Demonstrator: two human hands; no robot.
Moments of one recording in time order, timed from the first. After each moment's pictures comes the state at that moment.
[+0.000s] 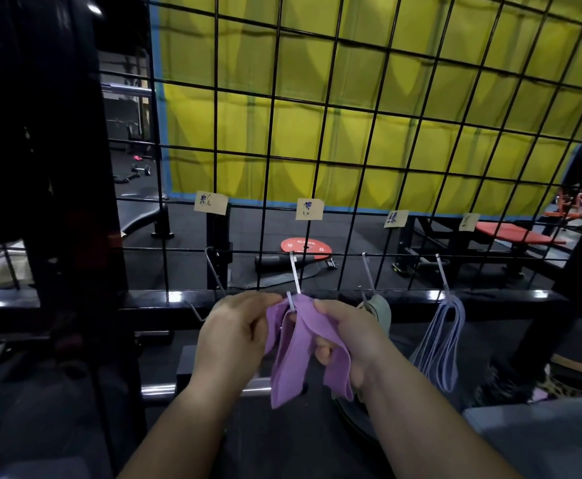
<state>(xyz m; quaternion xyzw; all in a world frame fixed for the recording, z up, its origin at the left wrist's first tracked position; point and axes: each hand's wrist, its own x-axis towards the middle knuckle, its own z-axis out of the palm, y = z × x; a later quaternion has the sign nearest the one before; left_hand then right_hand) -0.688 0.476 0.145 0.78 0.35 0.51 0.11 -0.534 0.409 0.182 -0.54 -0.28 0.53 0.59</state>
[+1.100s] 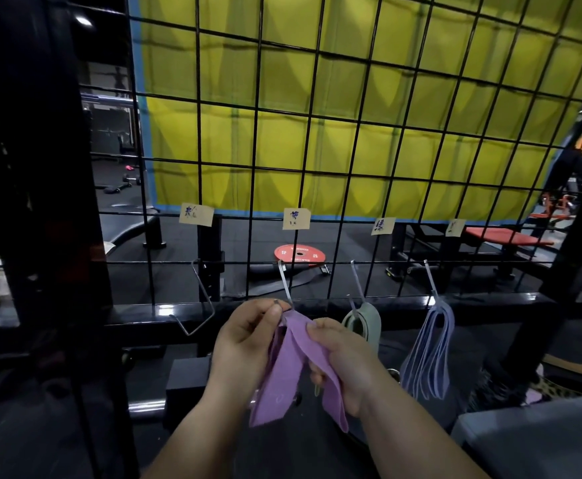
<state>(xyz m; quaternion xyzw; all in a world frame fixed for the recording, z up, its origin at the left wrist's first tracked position) -0.660 0.459 0.150 0.59 0.27 0.54 0.53 -0.531 0.398 0.169 -0.53 -0.34 0.51 0.58</state>
